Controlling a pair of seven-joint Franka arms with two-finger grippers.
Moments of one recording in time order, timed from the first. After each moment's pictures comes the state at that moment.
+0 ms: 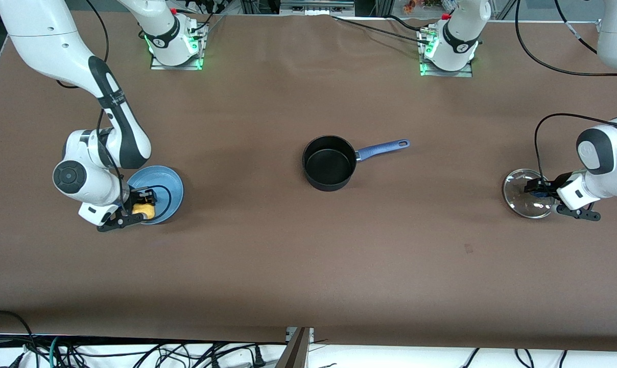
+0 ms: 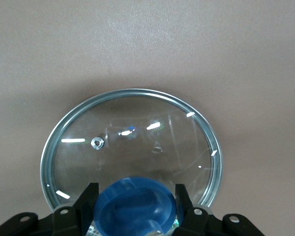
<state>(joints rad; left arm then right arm) 0.33 0.57 0.03 -1.84 -0.02 2.21 0.55 0.02 0.57 0.00 -1.85 -0.10 2.34 -0.19</state>
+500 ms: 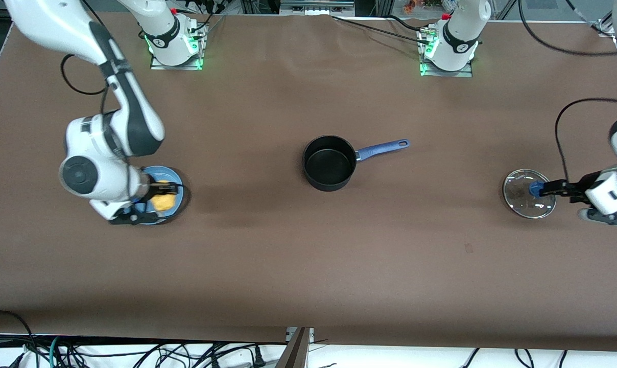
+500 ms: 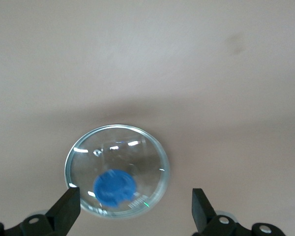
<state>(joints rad) 0.26 0.40 0.02 -1.65 -0.06 1.93 0.41 0.03 0.48 0.24 -1.71 -0.07 1.99 0.30</state>
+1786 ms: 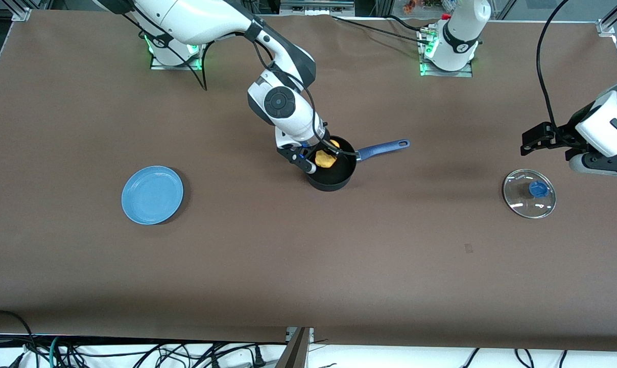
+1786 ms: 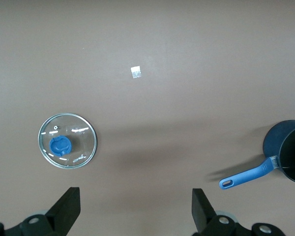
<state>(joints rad) 0.07 0.16 -0.11 -1.47 0.00 1.57 0.03 0.48 0.71 0.43 -1.58 0.05 2.44 1.41</state>
